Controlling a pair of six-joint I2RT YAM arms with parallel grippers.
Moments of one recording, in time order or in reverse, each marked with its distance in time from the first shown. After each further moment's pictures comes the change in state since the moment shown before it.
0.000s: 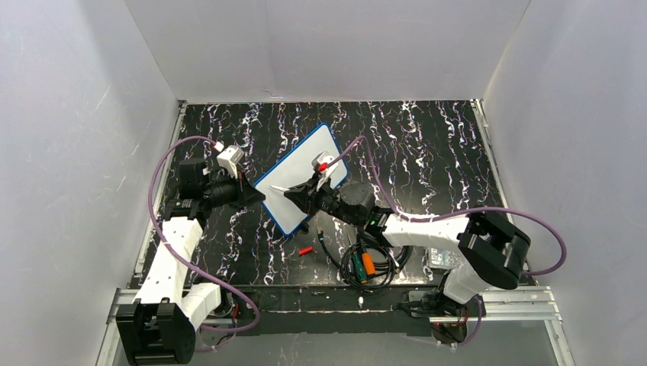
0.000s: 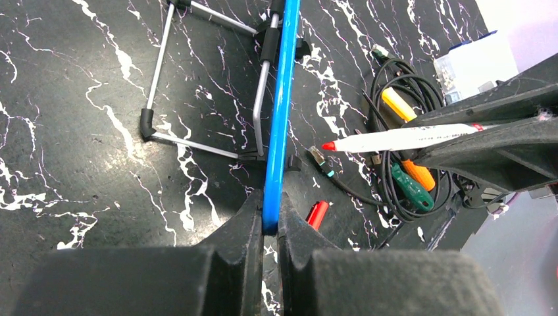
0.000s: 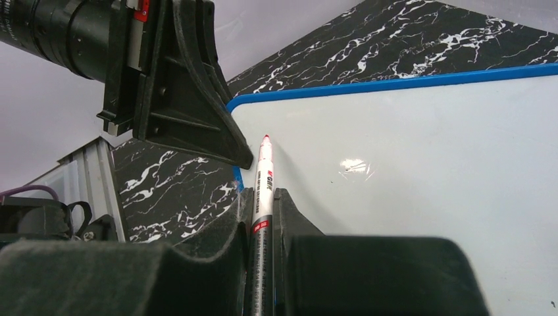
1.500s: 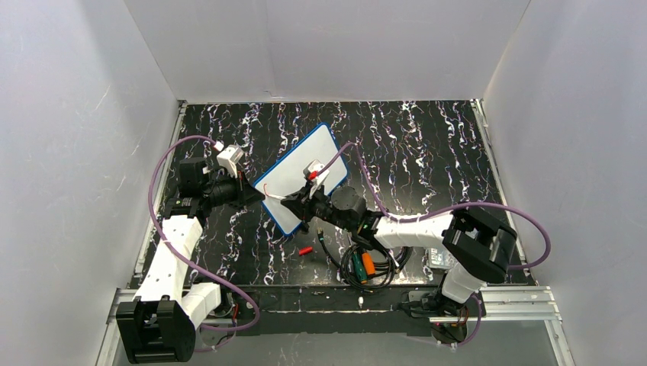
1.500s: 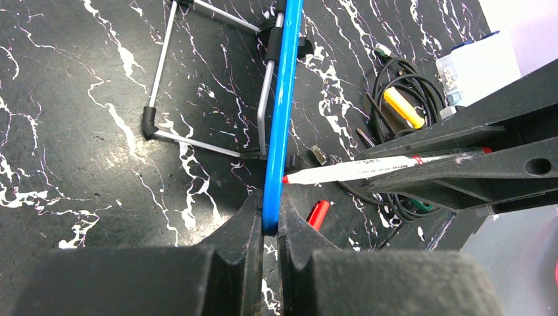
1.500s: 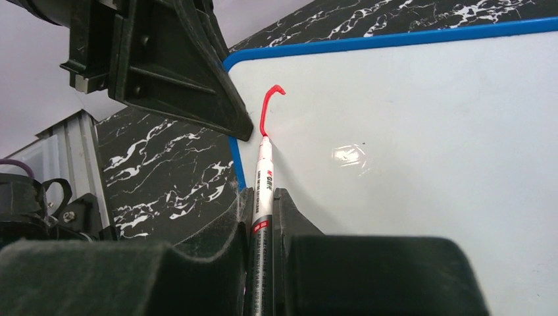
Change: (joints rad) left arm 0.003 0.021 0.013 -0.011 0.002 0.006; right arm 0.022 0.090 0.003 0.036 0.006 -0.029
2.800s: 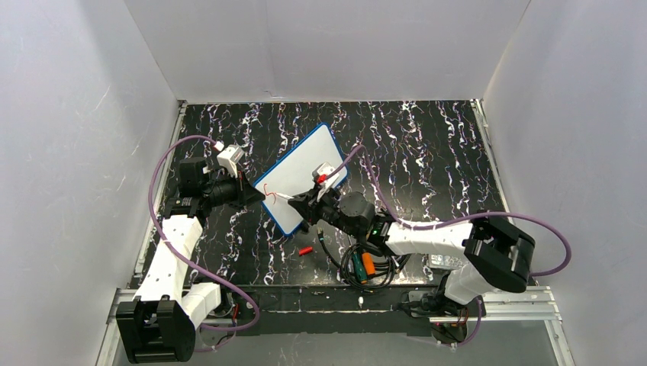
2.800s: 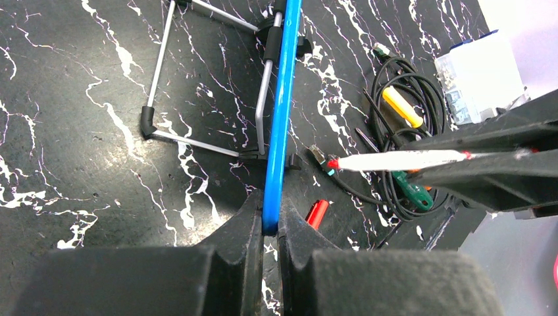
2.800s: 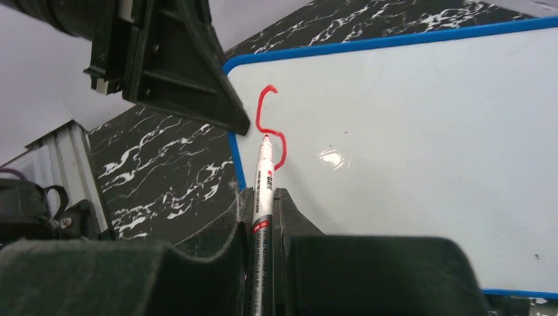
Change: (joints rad) left arm 0.000 0.002 0.004 -0.005 -0.005 0.001; right arm 0.044 -0.116 -0.064 -0.052 0.100 -0.009
